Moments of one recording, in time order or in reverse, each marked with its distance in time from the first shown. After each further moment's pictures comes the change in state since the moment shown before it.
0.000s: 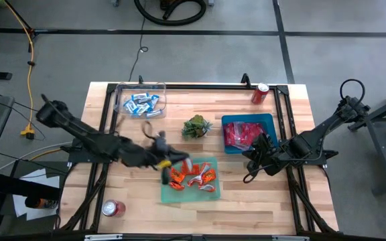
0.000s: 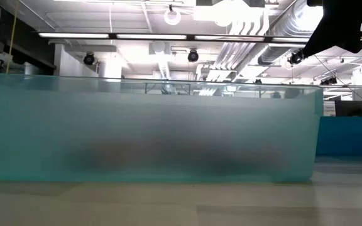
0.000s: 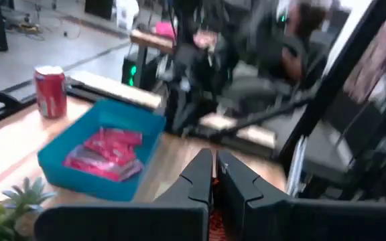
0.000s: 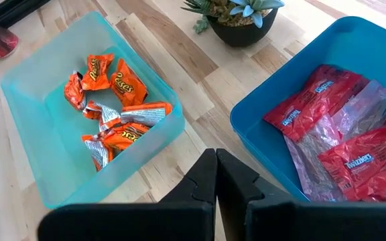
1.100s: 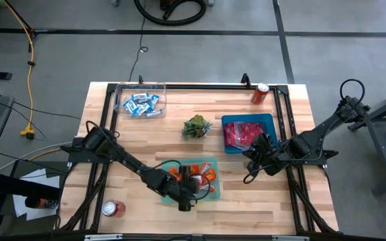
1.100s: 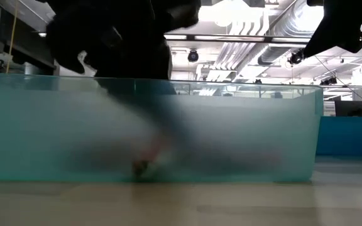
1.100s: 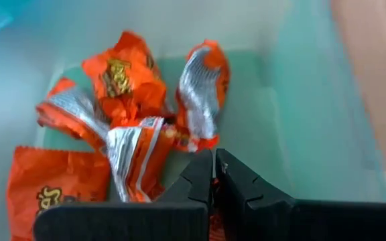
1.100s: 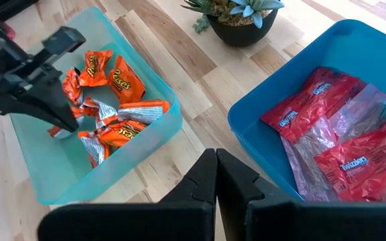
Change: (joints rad) left arm -0.066 0.739 0.287 -0.314 0.170 0.024; right arm 0.000 0.000 0.000 -0.007 0.000 -0.023
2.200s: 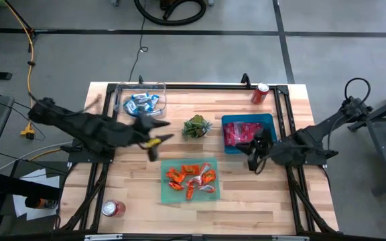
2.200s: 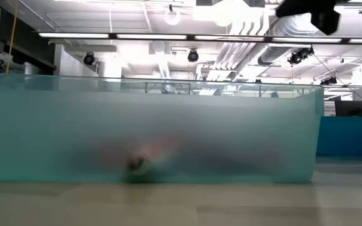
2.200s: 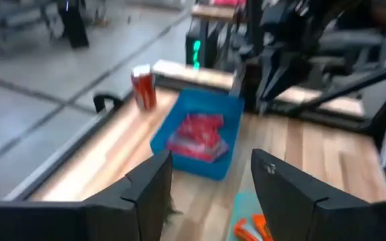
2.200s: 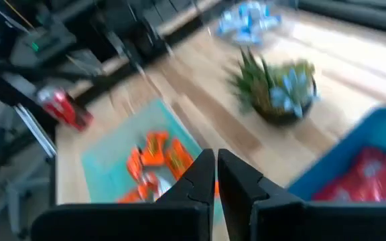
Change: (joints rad) left arm 0.136 -0.815 -0.004 -0.331 -0.272 0.033; right arm -0.041 -0.067 0.001 0.296 0.094 -0.162
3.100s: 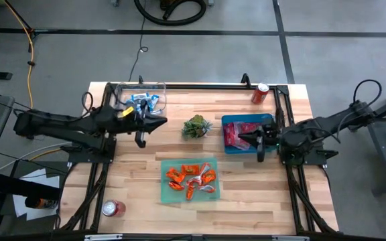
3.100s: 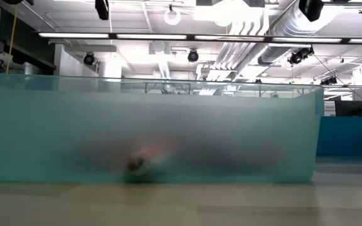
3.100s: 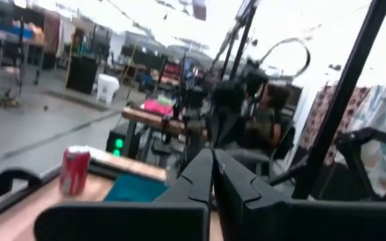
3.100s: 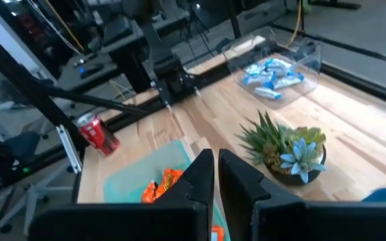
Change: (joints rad) left arm 0.350 -0.349 -0.661 0.955 0.561 0.066; right arm -0.144 -0.148 0.000 0.142 -0.145 -0.330
